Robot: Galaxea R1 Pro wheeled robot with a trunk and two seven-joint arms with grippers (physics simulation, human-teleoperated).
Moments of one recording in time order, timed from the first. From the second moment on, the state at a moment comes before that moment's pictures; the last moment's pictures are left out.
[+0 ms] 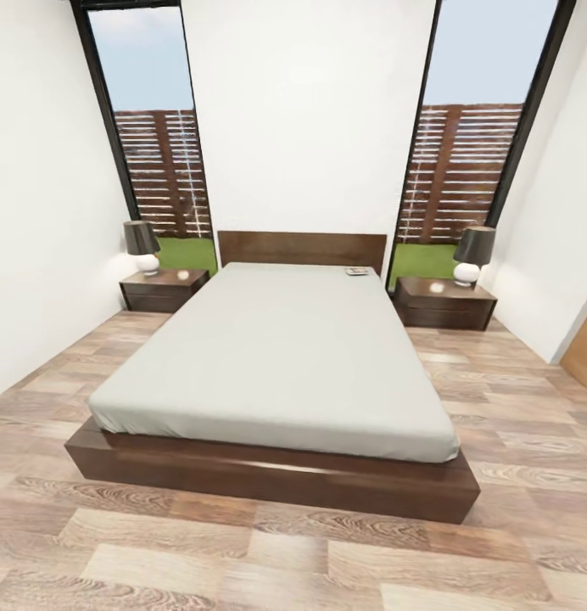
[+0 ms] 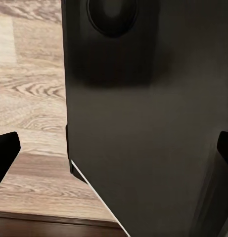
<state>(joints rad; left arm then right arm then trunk) 0.01 0.00 0.04 -0.03 0.00 -0.04 0.00 0.00 0.02 0.00 0.01 0.00 0.00 -0.01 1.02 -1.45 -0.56</state>
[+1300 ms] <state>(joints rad) 0.01 0.00 0.04 -0.03 0.00 -0.04 0.00 0.00 0.02 0.00 0.01 0.00 0.00 -0.01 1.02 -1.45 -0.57</state>
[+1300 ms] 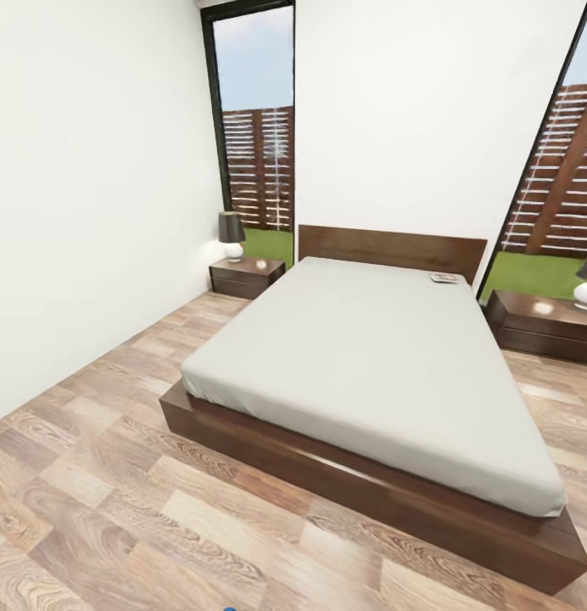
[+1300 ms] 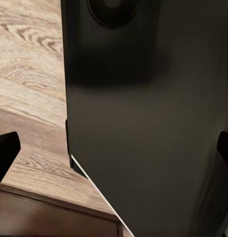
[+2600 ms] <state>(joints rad) 0.01 0.00 0.04 -0.03 0.00 -0.04 0.00 0.00 0.02 0.00 0.01 0.00 0.00 -0.01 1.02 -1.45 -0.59</state>
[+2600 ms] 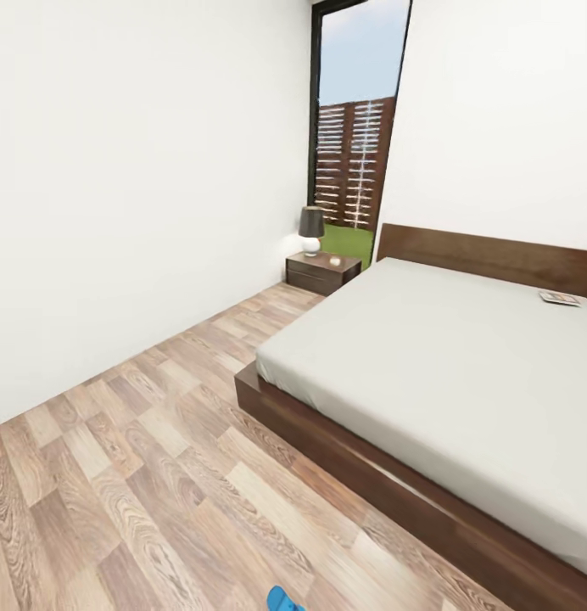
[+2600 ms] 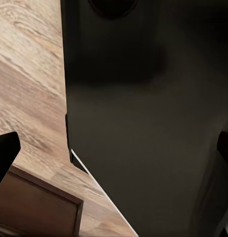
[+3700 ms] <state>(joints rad) 0.01 0.00 0.04 -0.03 0.00 -0.04 0.00 0.00 0.02 0.00 0.01 0.00 0.00 -0.01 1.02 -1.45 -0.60</state>
